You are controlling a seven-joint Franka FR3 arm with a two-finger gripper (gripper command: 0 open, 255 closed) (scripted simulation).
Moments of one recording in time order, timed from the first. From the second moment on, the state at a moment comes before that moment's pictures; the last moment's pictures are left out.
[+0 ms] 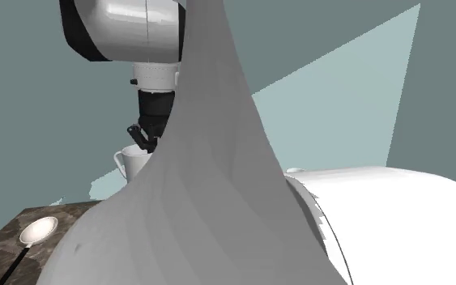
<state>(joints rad) 0.30 -0.41 0.25 -2.54 0.17 2.21 0.33</state>
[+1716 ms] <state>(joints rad) 0.61 -0.55 0.75 -2.53 0.41 2.15 0.97</state>
